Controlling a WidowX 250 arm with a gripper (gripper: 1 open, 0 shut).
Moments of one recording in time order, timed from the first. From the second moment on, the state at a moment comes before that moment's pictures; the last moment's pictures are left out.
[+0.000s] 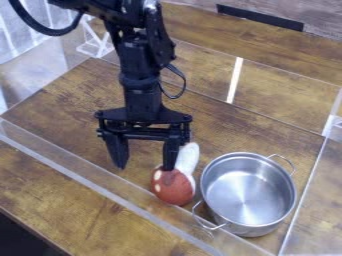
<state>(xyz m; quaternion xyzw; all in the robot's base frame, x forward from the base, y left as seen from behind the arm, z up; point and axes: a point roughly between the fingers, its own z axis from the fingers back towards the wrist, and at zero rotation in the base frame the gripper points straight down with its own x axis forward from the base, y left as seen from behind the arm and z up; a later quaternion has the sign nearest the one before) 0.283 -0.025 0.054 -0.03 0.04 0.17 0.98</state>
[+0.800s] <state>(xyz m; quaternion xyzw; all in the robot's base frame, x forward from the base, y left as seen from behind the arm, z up) 0.291 -0.022 0.044 -0.05 0.02 0.11 0.99</state>
